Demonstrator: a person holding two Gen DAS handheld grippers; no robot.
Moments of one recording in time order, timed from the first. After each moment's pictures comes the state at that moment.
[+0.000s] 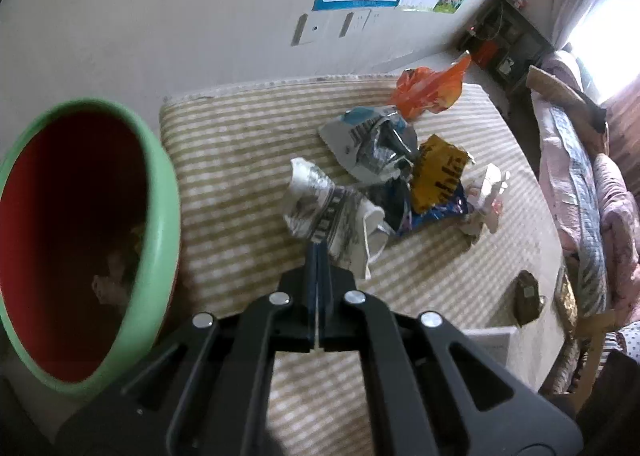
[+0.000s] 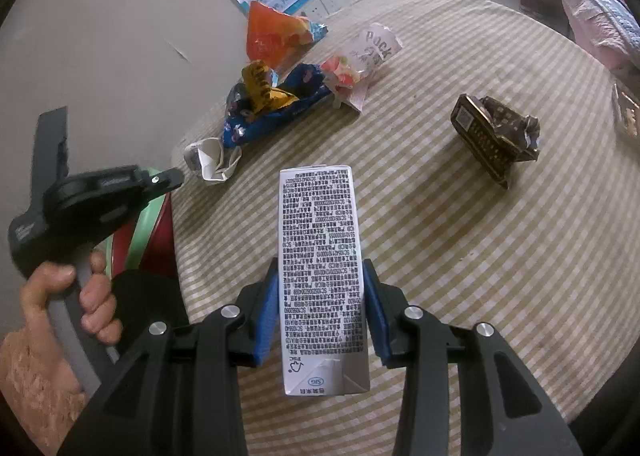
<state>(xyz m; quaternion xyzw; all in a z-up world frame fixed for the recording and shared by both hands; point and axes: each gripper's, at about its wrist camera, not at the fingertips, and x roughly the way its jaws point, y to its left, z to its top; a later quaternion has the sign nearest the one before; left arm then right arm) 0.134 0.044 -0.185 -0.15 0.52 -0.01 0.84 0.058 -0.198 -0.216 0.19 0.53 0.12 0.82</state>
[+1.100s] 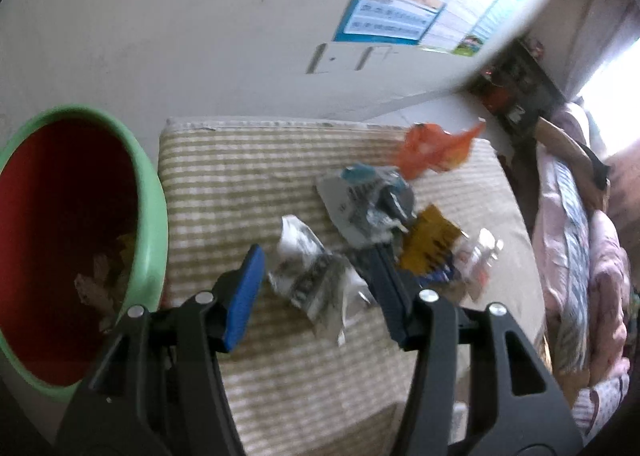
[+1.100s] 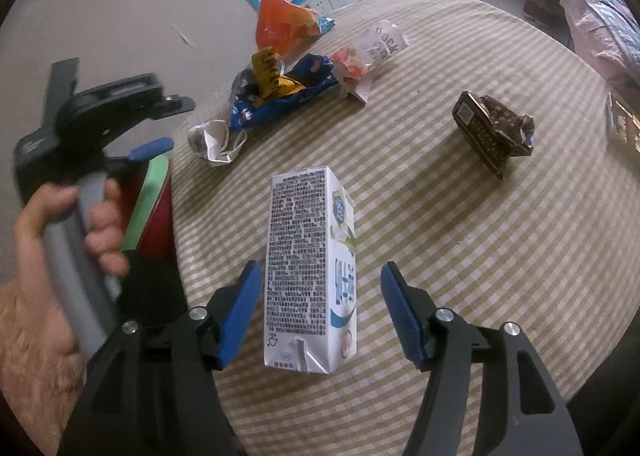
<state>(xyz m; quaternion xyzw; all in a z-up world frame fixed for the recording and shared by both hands) 0.168 0.048 -0.179 -0.21 0.48 0.04 0.85 0.046 -0.189 -0.208 0.17 0.54 0.12 0.82</state>
